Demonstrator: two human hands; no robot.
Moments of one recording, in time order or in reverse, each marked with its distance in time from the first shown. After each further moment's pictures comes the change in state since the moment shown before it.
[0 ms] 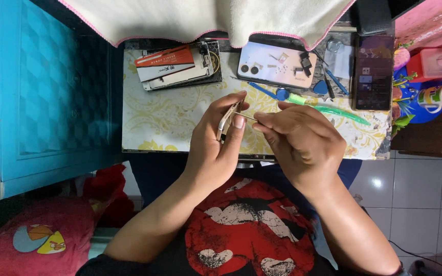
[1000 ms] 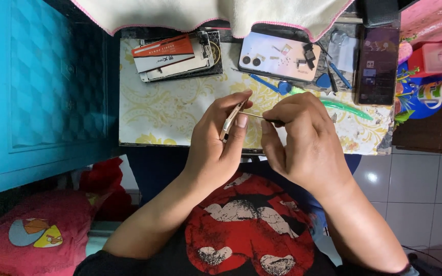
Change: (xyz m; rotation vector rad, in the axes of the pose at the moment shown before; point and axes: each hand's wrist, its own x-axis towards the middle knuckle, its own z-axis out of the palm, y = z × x) left_hand -0.006 0.001 0.001 -0.002 -0.004 0.038; right_hand 0.006 -0.002 -0.008 -0.070 -0.218 -0.009
